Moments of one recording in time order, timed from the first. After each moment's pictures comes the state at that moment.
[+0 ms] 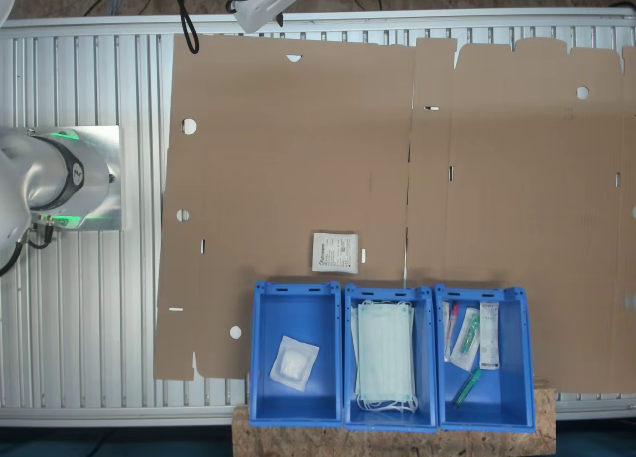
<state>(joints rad) 0.51 -0.13 -0.10 -2.24 0.02 2.08 -1.00</state>
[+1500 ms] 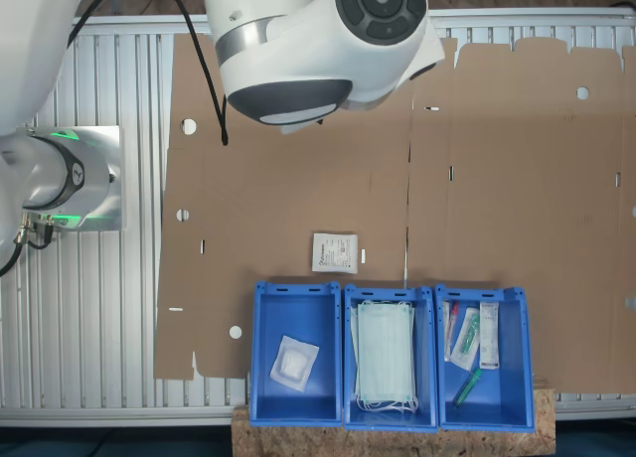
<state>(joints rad) 0.33 -0.10 -0.19 -2.24 -0.07 2.15 -1.00</state>
